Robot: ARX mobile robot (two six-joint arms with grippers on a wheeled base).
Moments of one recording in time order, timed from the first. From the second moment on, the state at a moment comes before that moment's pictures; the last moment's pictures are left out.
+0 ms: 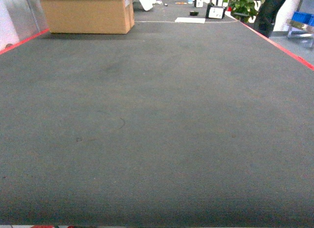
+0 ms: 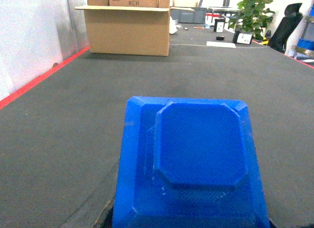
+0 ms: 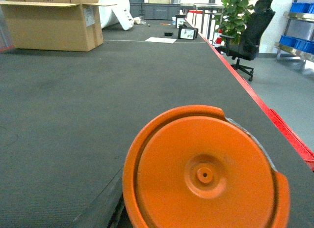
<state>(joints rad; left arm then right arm) 0.00 0.34 0.01 0.34 0.00 0.00 0.00 0.29 0.01 0.28 0.00 0.00</state>
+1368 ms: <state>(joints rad) 0.00 0.01 0.02 -0.01 0.00 0.00 0.00 0.00 0.01 -0.01 0.00 0.00</state>
